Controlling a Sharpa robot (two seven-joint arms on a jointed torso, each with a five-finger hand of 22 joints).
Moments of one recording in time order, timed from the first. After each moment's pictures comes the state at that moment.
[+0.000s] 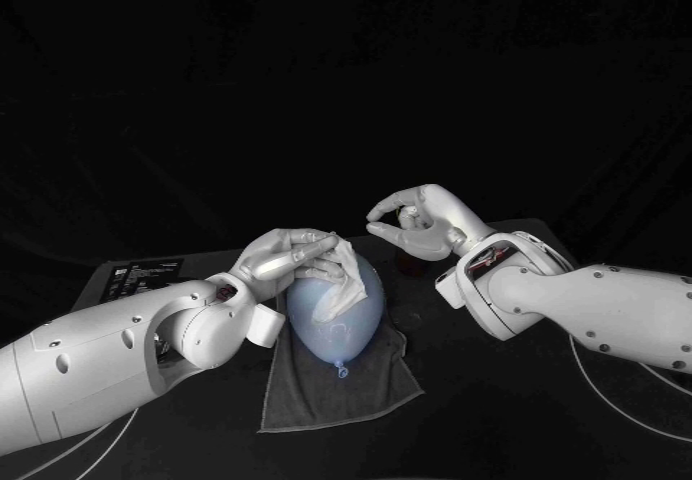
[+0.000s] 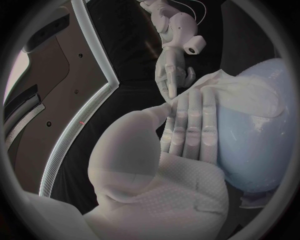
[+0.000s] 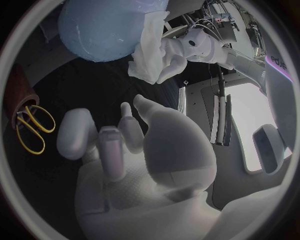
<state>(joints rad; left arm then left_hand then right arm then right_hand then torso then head) 1.13 -0.77 -0.04 1.57 -0.09 -0.11 0.37 1.37 0.00 0.54 0.08 0.04 0.93 0.15 0.41 0.36 1.21 0.09 0.22 0.09 1.14 0.06 0.36 0.50 0.18 1.09 0.15 0.41 0.15 1.26 -0.92 -0.12 1.76 -1.02 -0.75 0.06 1.29 -0.08 0.41 0.08 0.04 0.94 0.14 0.29 0.39 1.39 0.06 1.30 1.31 1.46 0.00 1.57 1.31 0.08 1.42 0.10 1.16 1.31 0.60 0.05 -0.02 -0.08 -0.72</state>
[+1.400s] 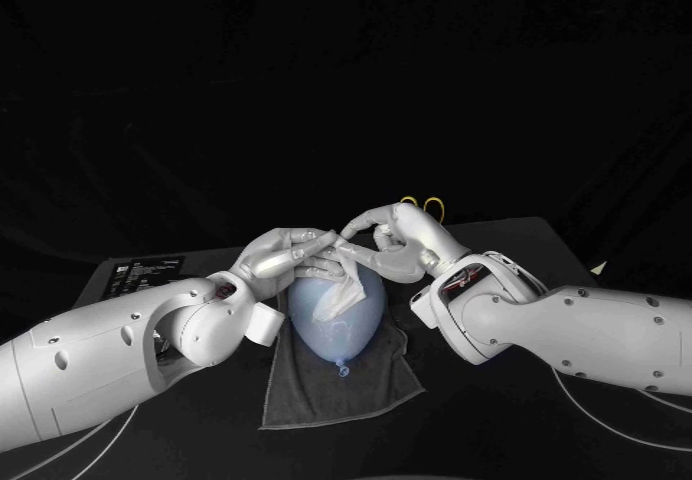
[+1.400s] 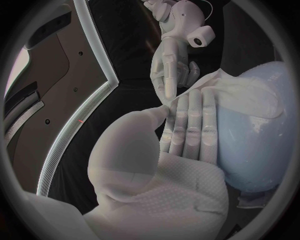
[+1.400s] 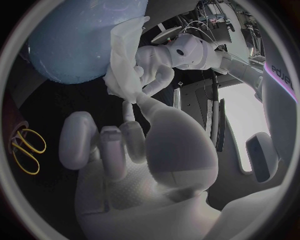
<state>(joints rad) 1.13 -0.78 -0.04 1.57 -0.08 -0.09 0.35 1.34 0.00 0.54 0.16 0.05 0.92 0.16 0.41 0.35 1.20 0.10 0.21 0.08 1.12 0.06 0.35 0.52 0.17 1.08 0.16 0.38 0.13 1.22 -0.84 -0.13 1.80 -1.13 -0.82 -0.01 1.26 -0.13 0.37 0.09 0.04 0.95 0.13 0.28 0.38 1.45 0.05 1.39 1.31 1.47 -0.02 1.57 1.31 0.07 1.44 0.08 1.22 1.31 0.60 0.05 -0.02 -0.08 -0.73</state>
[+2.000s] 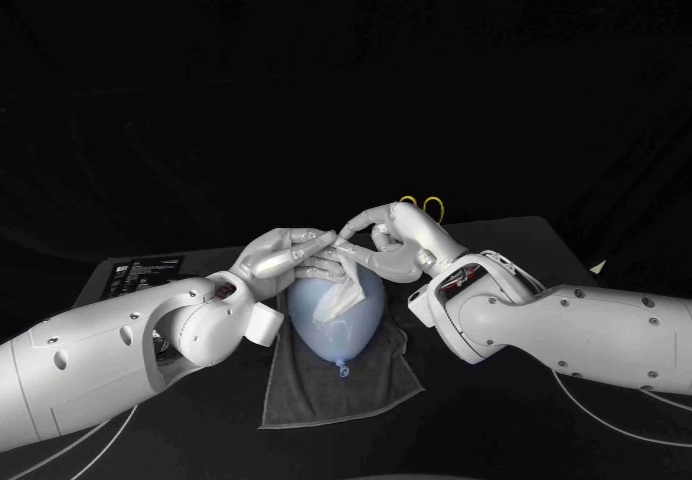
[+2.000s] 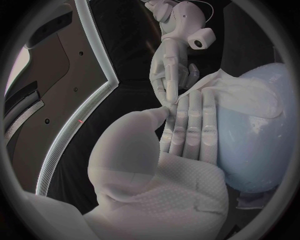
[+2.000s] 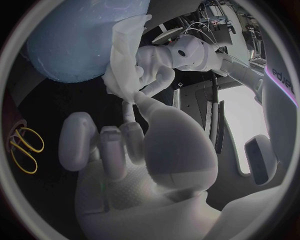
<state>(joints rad) 1.13 -0.77 -0.04 1.57 -0.08 -0.08 0.35 1.36 -0.02 0.55 0.16 0.05 0.91 0.16 0.40 0.35 1.20 0.11 0.20 0.08 1.11 0.06 0.35 0.52 0.17 1.08 0.16 0.36 0.12 1.21 -0.83 -0.13 1.80 -1.16 -0.83 -0.02 1.33 -0.07 0.42 0.07 0.04 1.01 0.10 0.31 0.38 1.47 0.03 1.44 1.31 1.47 -0.03 1.57 1.31 0.07 1.45 0.08 1.24 1.31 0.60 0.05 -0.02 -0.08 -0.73</state>
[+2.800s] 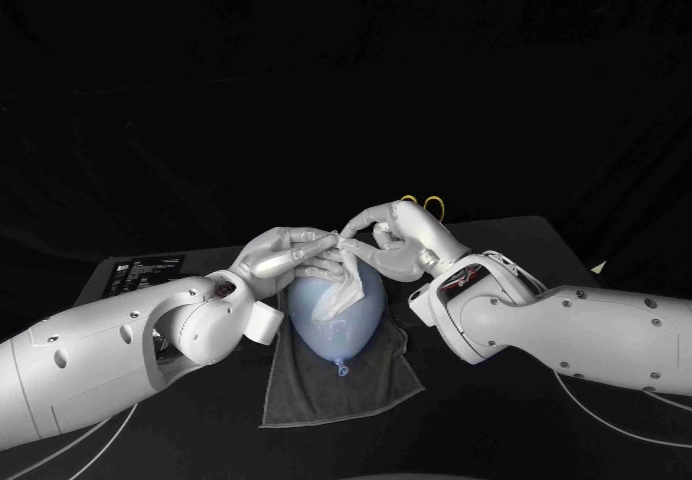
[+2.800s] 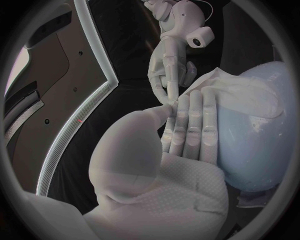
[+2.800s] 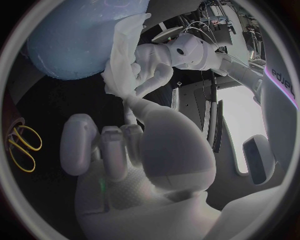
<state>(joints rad) 1.13 -0.78 -0.04 1.57 -0.08 -0.08 0.35 1.44 -0.05 0.52 0.07 0.04 0.93 0.16 0.41 0.35 1.22 0.09 0.19 0.07 1.11 0.06 0.34 0.52 0.16 1.09 0.15 0.40 0.15 1.21 -0.84 -0.13 1.80 -1.16 -0.85 0.00 1.36 -0.02 0.48 0.04 0.05 1.03 0.09 0.35 0.39 1.46 0.02 1.49 1.31 1.47 -0.05 1.57 1.31 0.07 1.47 0.06 1.27 1.31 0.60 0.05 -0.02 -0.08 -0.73</state>
